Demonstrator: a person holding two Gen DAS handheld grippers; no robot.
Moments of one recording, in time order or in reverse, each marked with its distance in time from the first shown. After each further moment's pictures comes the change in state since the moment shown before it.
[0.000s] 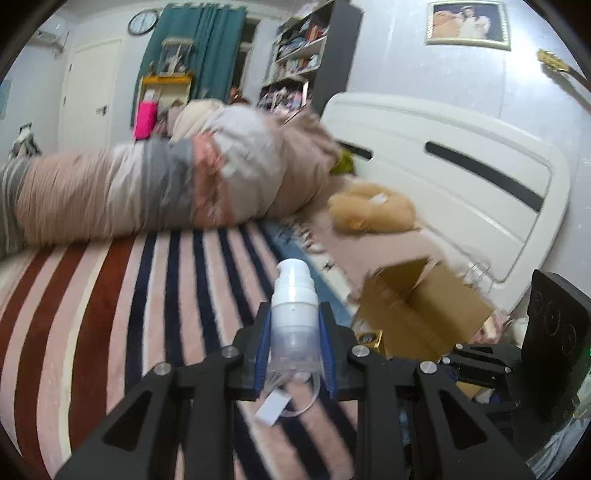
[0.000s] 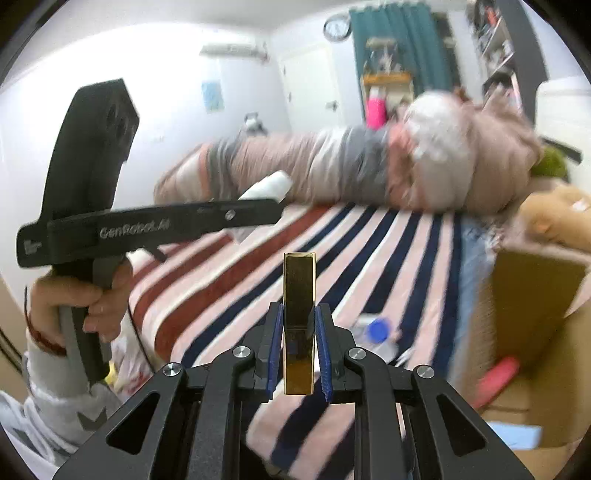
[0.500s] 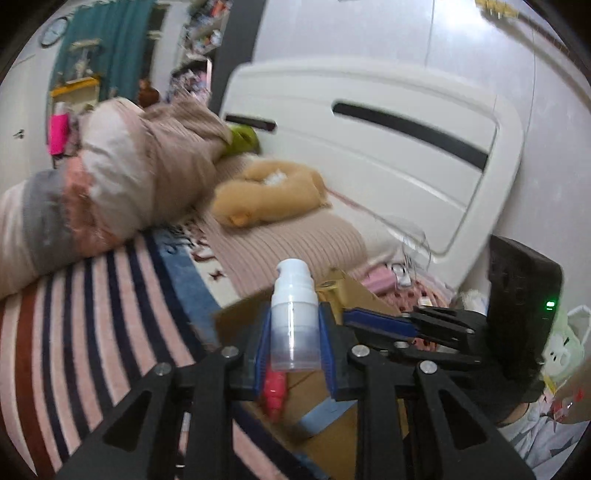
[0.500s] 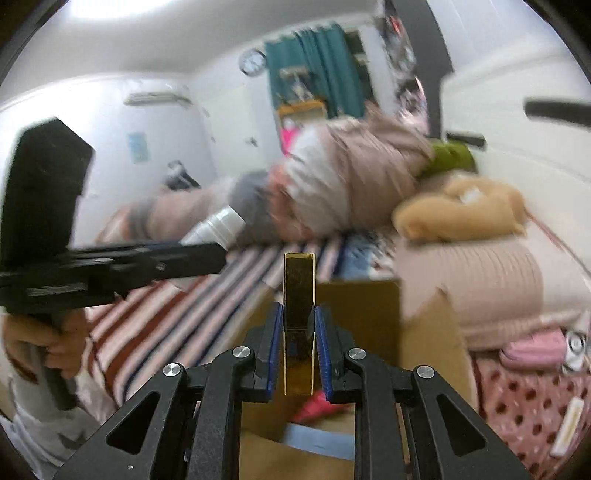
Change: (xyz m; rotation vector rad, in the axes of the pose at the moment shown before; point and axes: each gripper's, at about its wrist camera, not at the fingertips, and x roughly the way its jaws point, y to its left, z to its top) left arm 0.101 -0.148 0.047 0.176 0.161 -0.235; right arm -0.064 -0.150 -0.005 0.199 -0.011 -0.246
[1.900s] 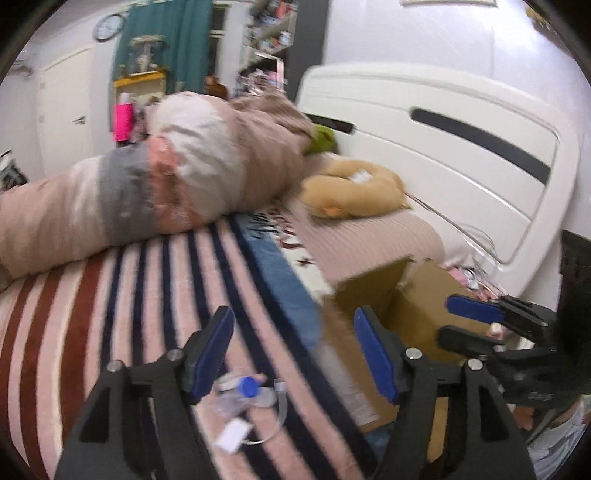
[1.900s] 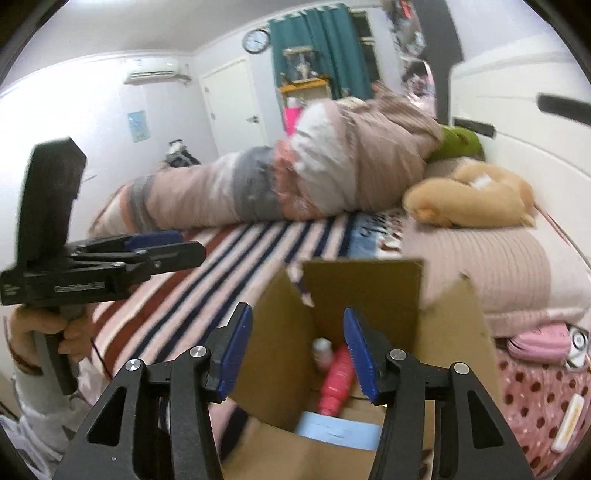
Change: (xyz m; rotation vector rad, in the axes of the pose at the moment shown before) left arm -0.057 0.071 -0.039 -0.118 -0.050 0.280; right arm -0.006 0.060 0.000 -0.085 0.011 0.053
